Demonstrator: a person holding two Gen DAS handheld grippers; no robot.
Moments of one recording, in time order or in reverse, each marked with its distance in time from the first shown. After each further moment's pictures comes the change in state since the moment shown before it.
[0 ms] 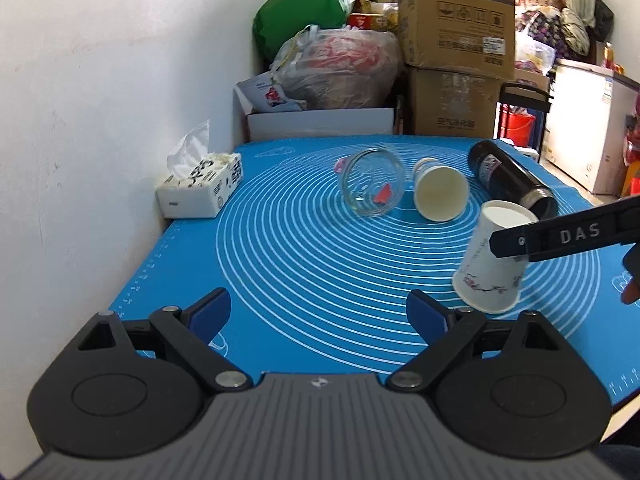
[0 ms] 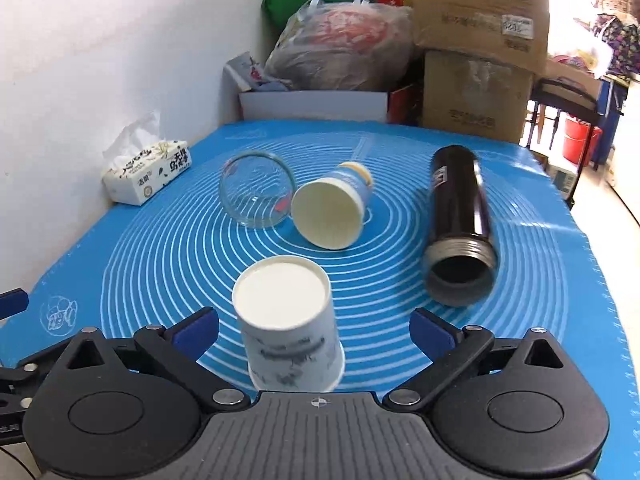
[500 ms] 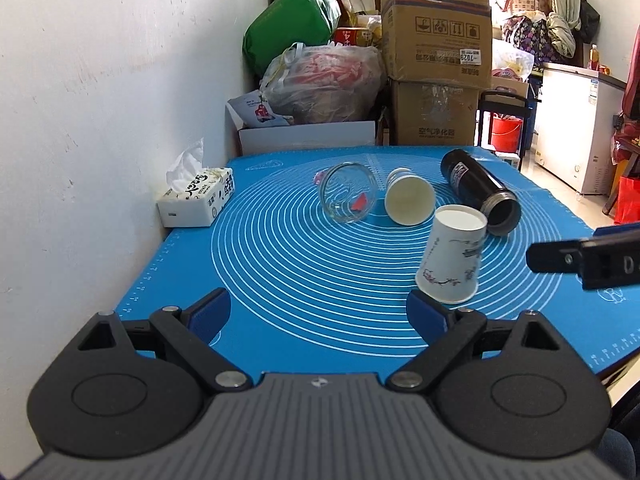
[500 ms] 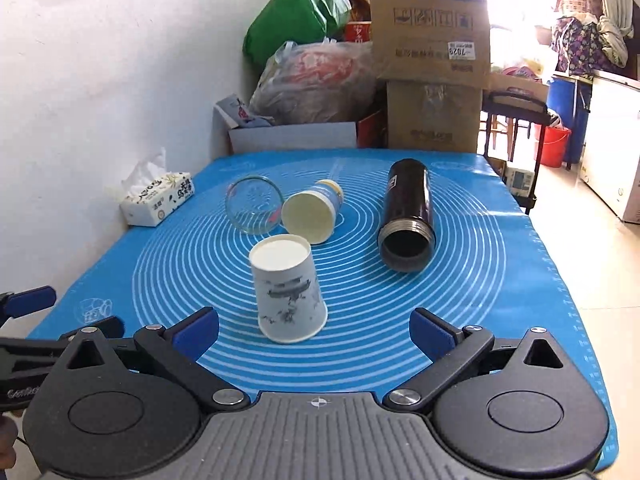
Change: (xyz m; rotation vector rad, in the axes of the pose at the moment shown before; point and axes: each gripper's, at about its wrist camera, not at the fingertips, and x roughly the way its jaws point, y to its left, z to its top) left arm -0.044 -0.020 -0.003 0.014 -0.029 -0.010; right arm -0.089 0.000 -0.045 0.074 -0.105 -0.034
